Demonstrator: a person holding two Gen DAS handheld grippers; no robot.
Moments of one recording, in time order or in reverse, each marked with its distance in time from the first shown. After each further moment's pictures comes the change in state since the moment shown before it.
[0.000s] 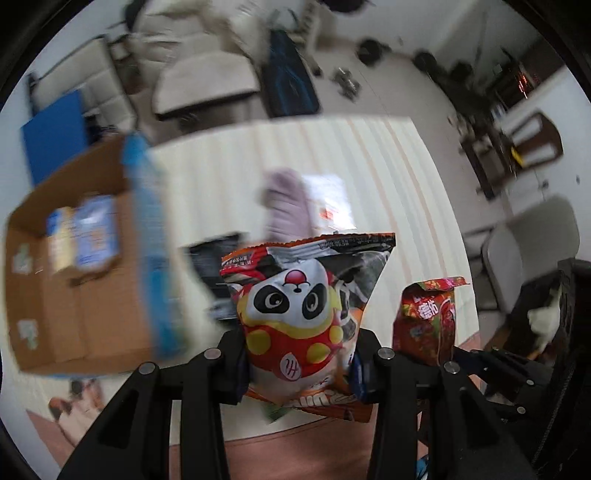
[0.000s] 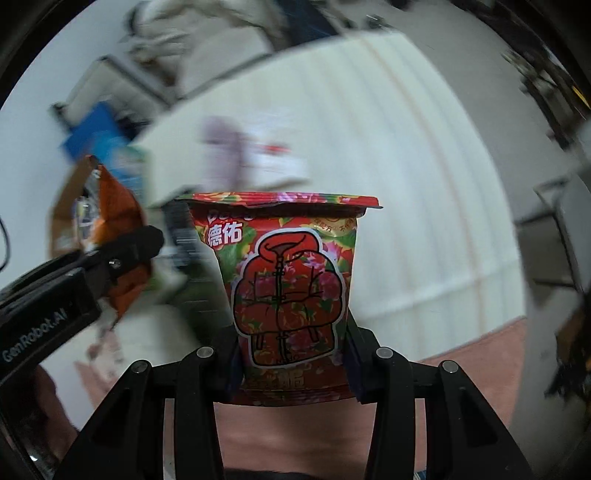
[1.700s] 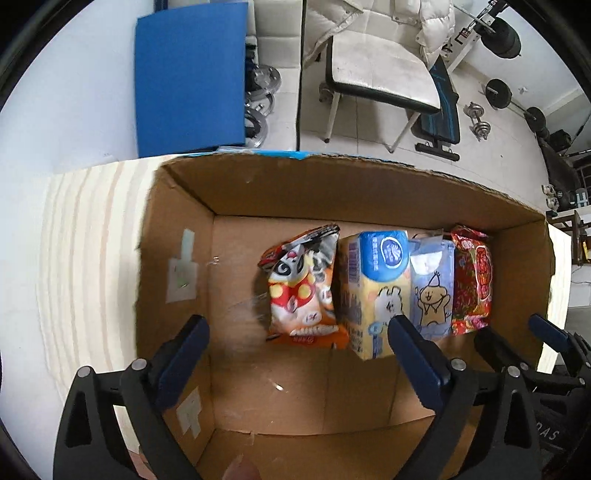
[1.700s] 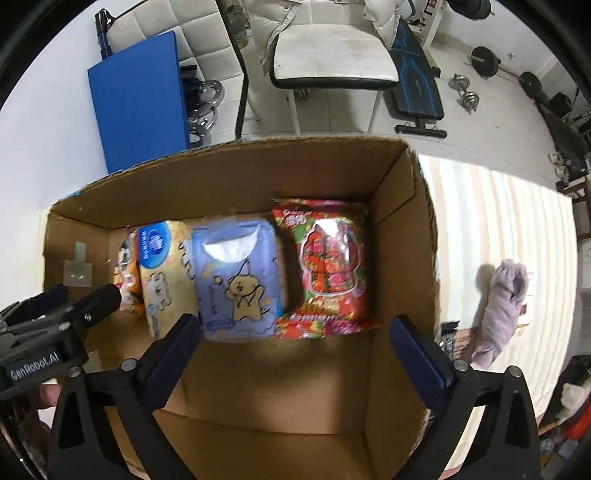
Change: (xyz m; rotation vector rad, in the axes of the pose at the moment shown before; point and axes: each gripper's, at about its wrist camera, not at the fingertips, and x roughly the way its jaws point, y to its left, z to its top) left arm 0.027 0.346 0.043 -0.308 0.089 0.158; right arm 0.148 0.336 0.118 -0.239 0.020 -0.180
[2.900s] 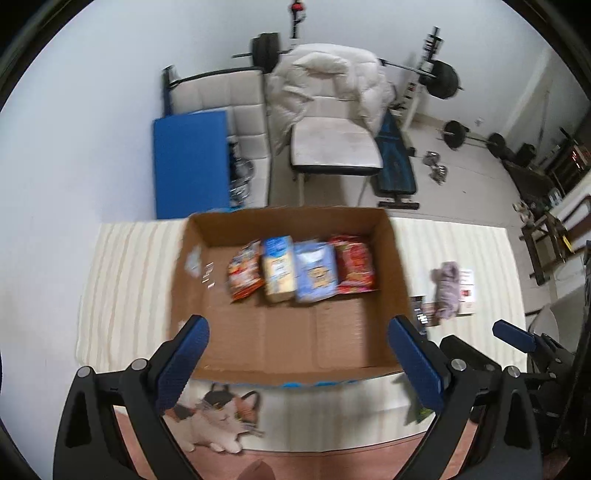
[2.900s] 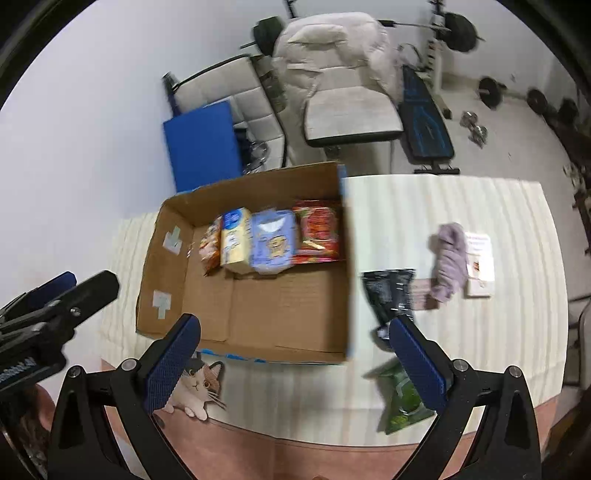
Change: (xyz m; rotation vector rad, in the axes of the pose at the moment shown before) left arm -0.172 -0.102 -0.123 0.106 -0.337 0.000; right arm -0.158 -0.082 -0.138 0.010 -0.264 0.207
